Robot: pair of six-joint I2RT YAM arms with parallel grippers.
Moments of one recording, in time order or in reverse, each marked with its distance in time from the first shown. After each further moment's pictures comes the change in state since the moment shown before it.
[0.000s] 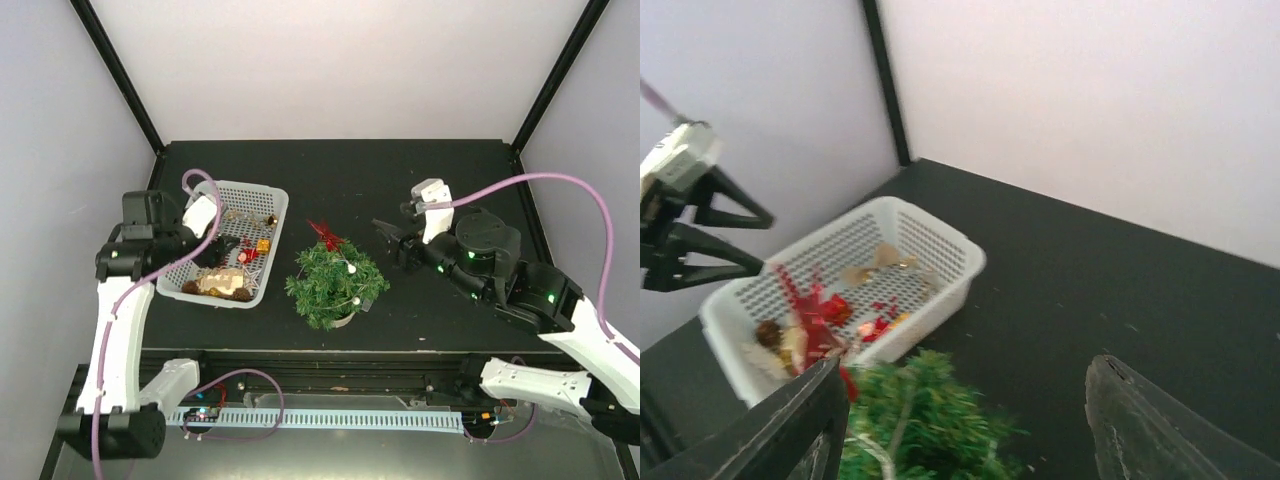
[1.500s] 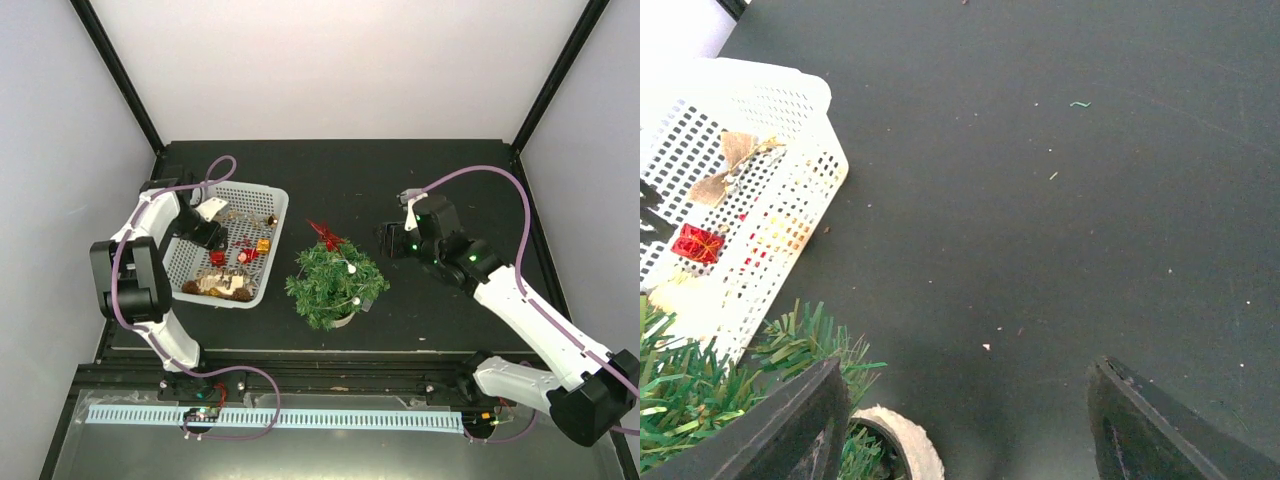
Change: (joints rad) left arm 0.094 0.801 0.186 -0.040 -0.381 0.021; right arm -0.455 0.165 -0.369 0.150 -0.309 0.234
